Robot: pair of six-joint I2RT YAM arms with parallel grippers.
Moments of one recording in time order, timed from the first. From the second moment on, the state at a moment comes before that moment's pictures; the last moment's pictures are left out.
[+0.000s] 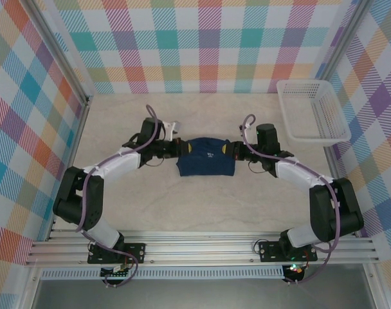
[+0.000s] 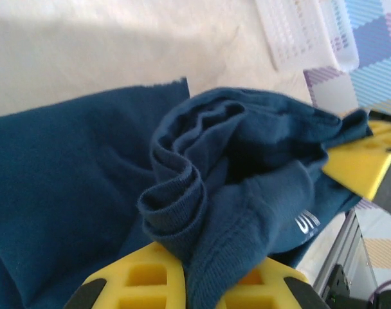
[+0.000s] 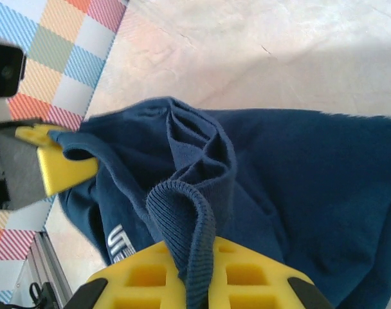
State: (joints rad) left arm -0.41 1.59 1.00 -0.12 0.59 -0.50; right arm 0.31 1.45 0.80 0.04 -0.63 0.49
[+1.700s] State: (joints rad) left arm -0.46 1.80 1.01 -0.11 0.35 -0.59; right arm 0.39 1.92 1.19 -0.38 -0.38 0.36
